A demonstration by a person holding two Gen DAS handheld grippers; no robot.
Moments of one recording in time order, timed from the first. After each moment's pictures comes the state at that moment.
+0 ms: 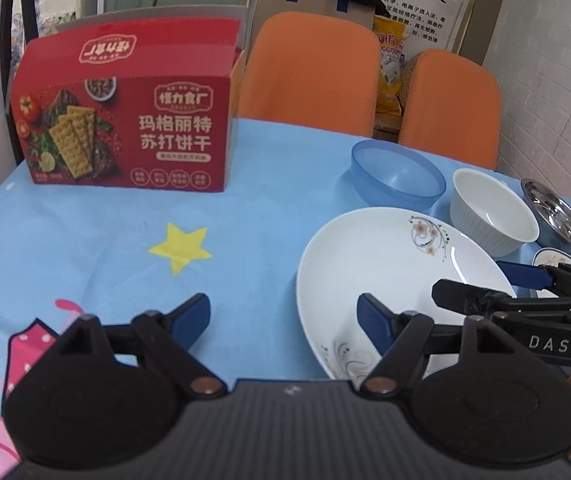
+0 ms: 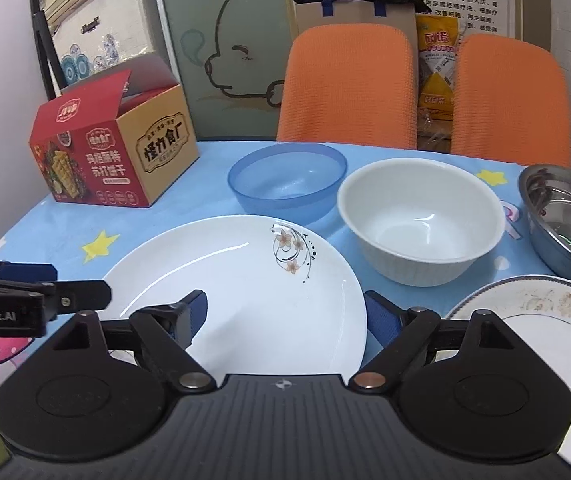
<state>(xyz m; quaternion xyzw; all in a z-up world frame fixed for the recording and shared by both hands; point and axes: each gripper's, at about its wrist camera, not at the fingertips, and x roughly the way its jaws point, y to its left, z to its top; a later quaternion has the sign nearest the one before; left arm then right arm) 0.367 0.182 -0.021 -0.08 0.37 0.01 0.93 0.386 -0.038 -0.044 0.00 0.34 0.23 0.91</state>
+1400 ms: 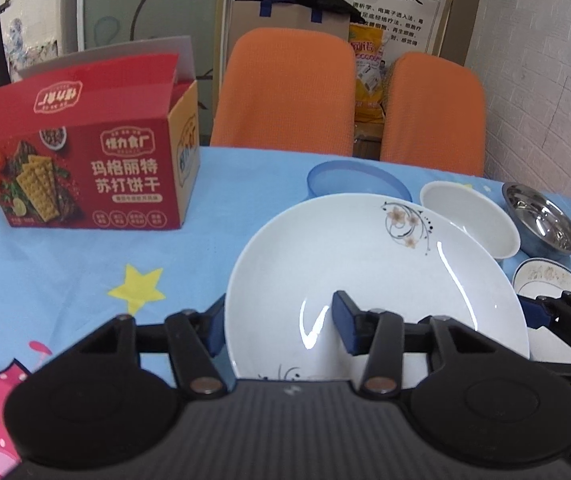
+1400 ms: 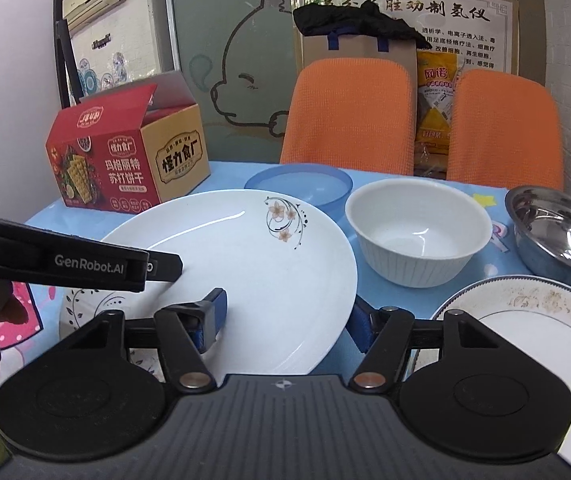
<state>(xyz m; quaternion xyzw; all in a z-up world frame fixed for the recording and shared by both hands) 0.380 0.145 -0.004 -0.05 0.34 0.00 0.94 0.354 -0.041 -0.040 -0.01 0.28 0.23 0.93</state>
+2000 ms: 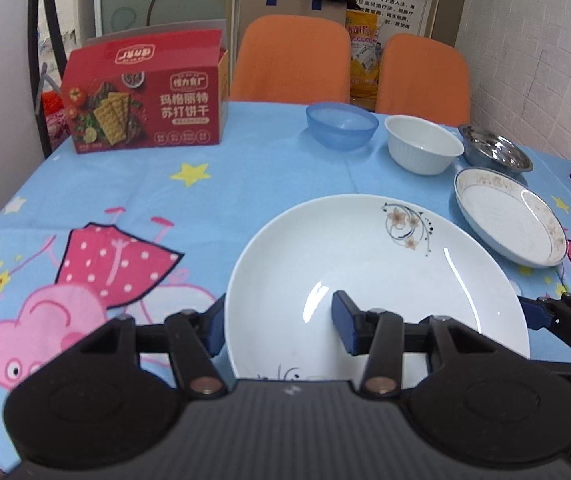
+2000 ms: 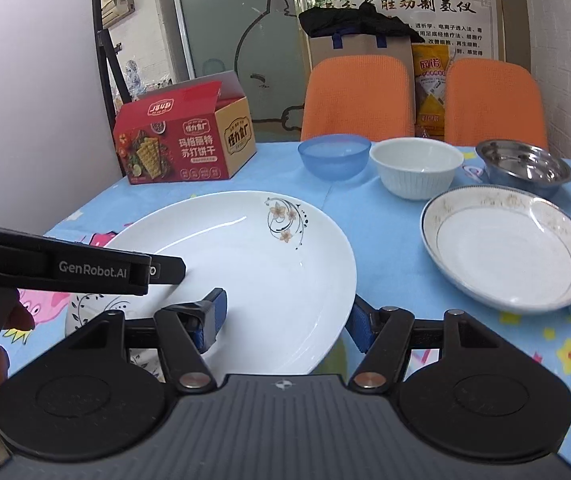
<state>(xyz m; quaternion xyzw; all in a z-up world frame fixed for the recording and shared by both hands) 0.222 0.138 -0.006 -0.04 0.37 0.01 0.93 0.214 -0.047 -0.031 0.02 0.30 0.23 0.93</state>
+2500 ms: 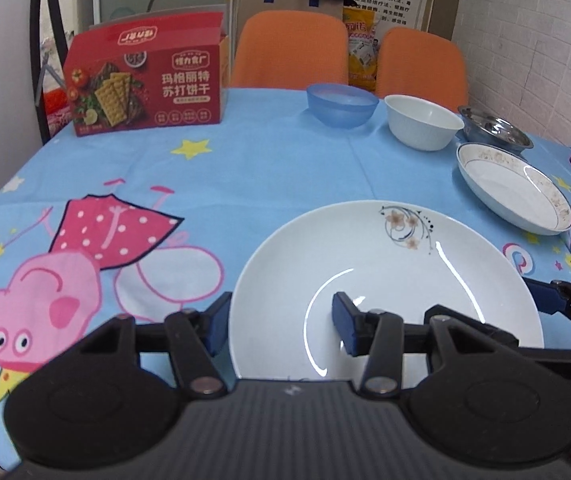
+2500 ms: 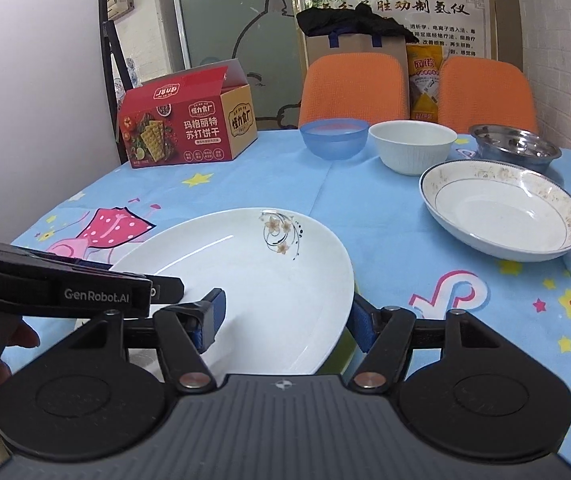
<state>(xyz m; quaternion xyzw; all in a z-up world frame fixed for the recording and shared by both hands) 0.213 0.139 -0.035 -0.03 0.36 0.01 0.93 0.189 -0.042 -0.050 0.00 0.28 0.22 0.93</state>
